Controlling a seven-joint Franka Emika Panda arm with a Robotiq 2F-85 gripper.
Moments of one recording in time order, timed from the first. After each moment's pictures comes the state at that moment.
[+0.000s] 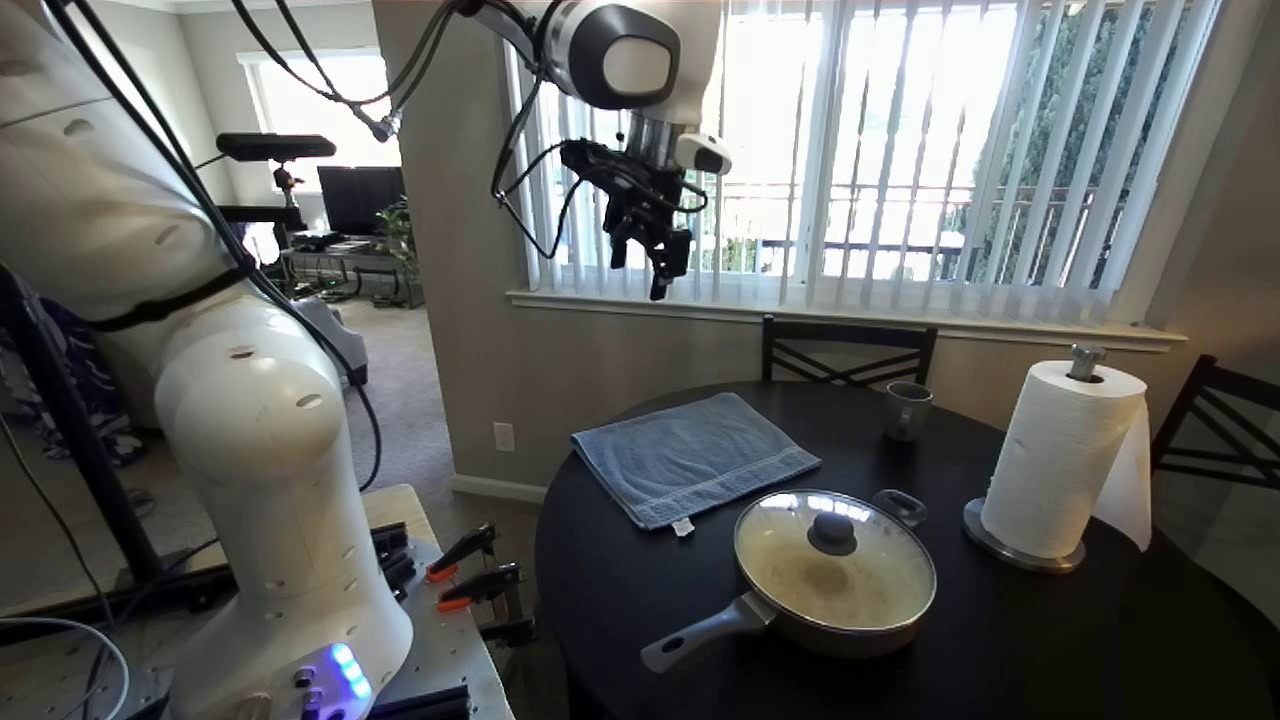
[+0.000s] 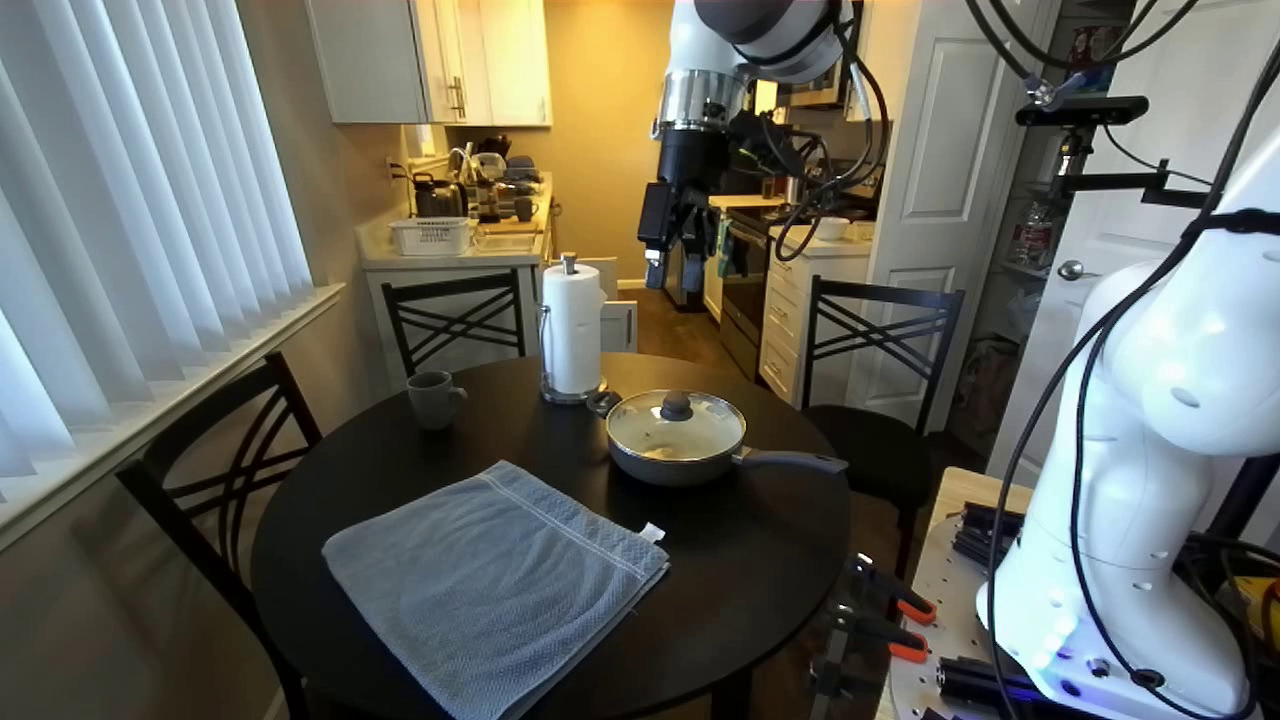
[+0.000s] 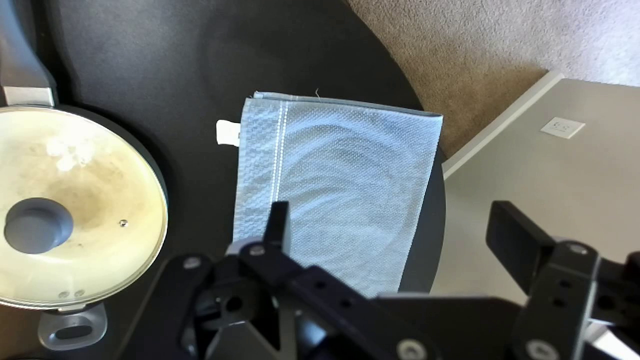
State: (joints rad) arm 0.11 -0.36 -0.06 -2.33 0.27 1.95 -0.11
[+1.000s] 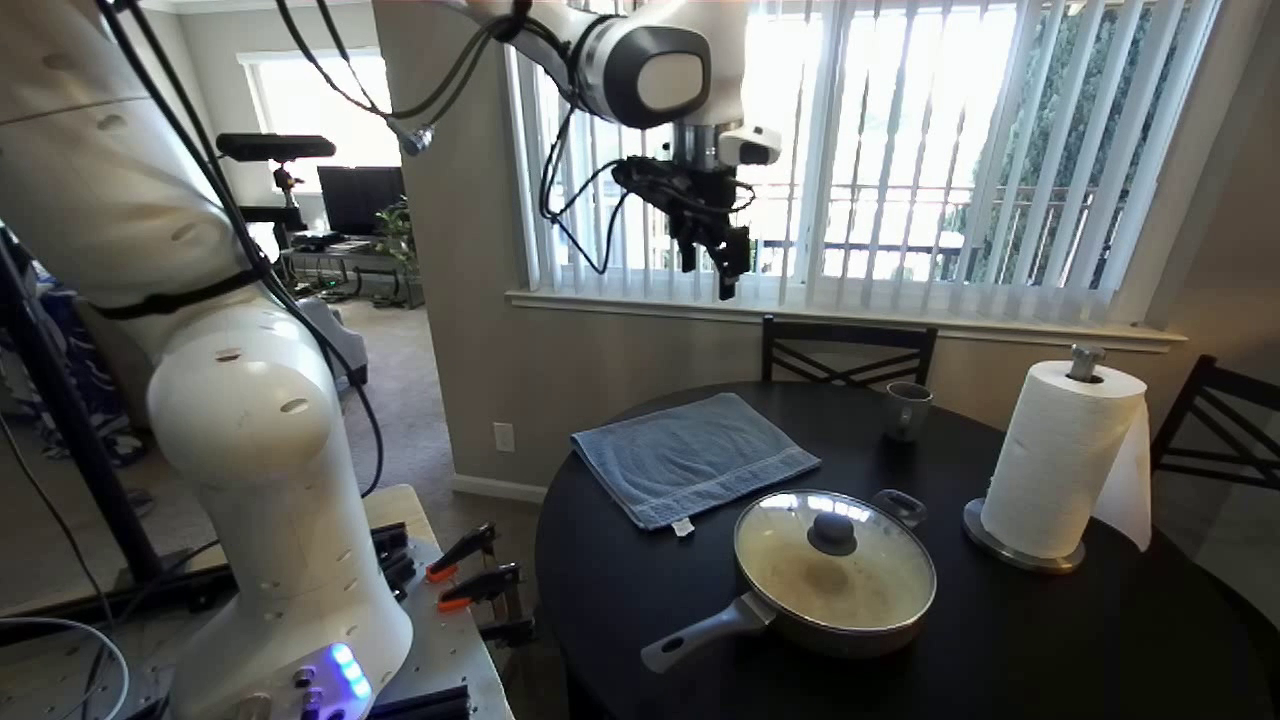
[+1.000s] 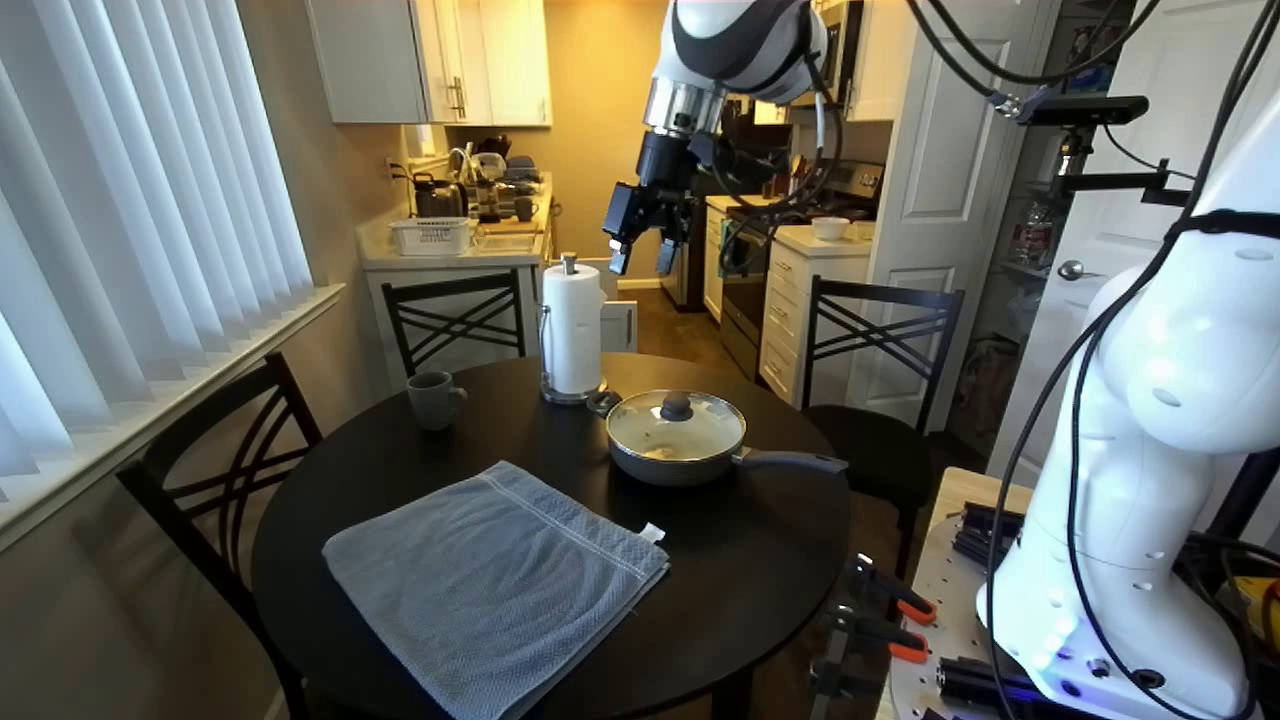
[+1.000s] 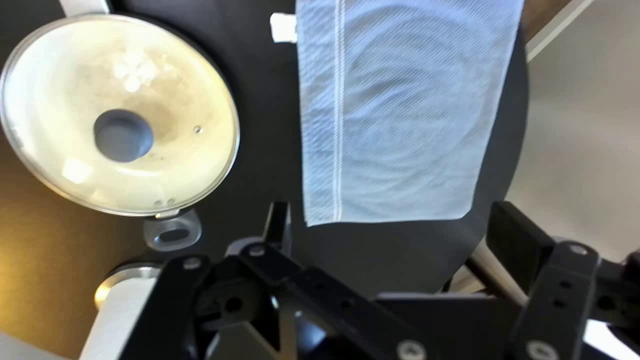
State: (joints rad) arm 0.04 -0.26 -0.04 -2.28 0.18 2.21 0.02
